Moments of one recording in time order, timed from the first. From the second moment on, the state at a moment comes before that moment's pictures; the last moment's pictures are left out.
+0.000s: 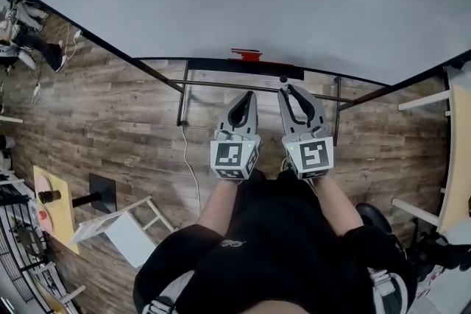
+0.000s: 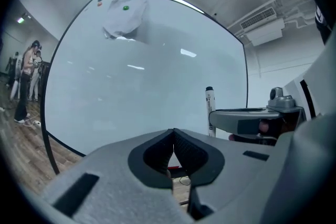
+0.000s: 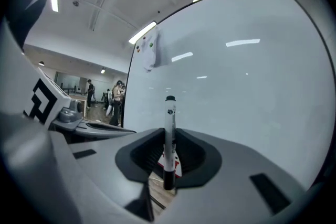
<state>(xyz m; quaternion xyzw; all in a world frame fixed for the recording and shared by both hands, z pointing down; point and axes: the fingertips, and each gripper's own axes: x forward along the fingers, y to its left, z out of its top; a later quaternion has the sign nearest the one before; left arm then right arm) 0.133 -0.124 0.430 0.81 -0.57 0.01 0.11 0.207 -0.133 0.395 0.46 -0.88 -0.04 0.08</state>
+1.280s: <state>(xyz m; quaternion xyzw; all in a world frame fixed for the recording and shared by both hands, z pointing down) 0.093 -0.003 0.406 0.62 -0.78 0.02 0.06 0.163 -0.058 0.392 0.21 -0.98 -0.02 0.03</state>
